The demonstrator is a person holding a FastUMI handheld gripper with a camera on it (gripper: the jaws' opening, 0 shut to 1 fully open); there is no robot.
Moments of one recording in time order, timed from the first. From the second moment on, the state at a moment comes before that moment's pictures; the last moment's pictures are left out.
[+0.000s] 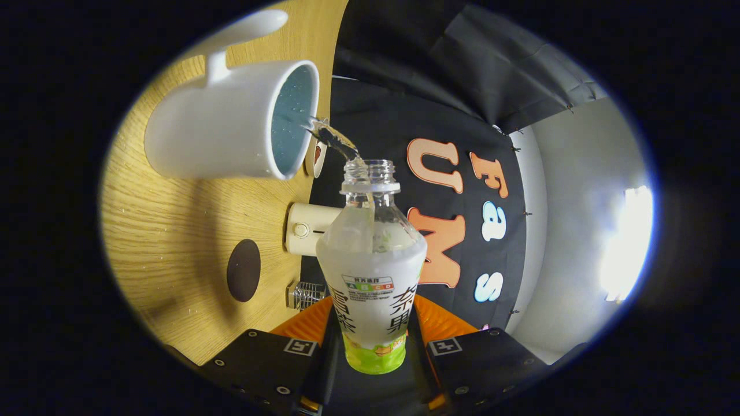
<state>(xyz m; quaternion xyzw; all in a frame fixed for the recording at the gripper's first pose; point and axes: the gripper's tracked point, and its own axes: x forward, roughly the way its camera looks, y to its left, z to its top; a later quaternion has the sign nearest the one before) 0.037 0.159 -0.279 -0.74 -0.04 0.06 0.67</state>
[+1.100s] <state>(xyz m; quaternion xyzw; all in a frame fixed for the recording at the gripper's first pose) 0.037 0.162 -0.274 -0.76 -0.09 0.05 0.64</state>
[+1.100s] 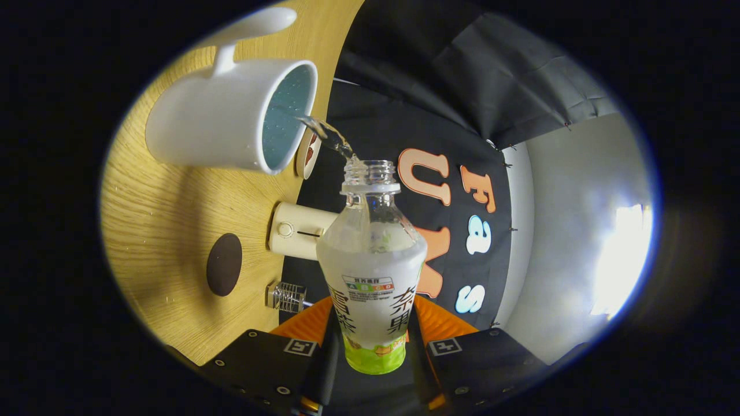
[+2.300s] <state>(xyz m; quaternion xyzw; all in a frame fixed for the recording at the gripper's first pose) 0.043 0.164 -0.269 -0.79 -0.12 0.05 0.60</state>
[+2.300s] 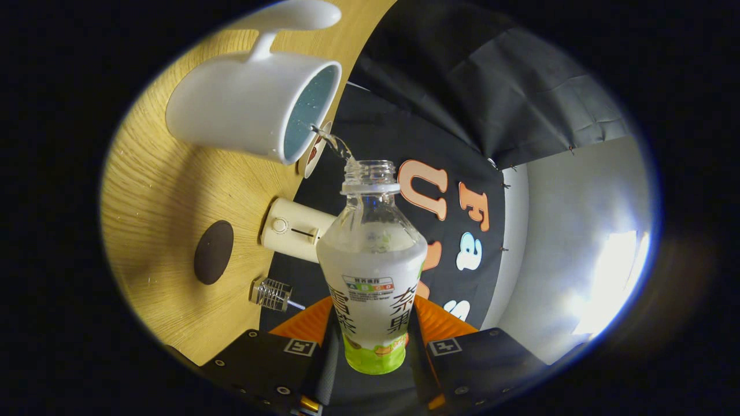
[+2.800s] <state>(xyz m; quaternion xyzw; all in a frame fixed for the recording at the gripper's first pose) 0.042 0.169 -0.268 -0.82 -0.14 0.07 0.56</state>
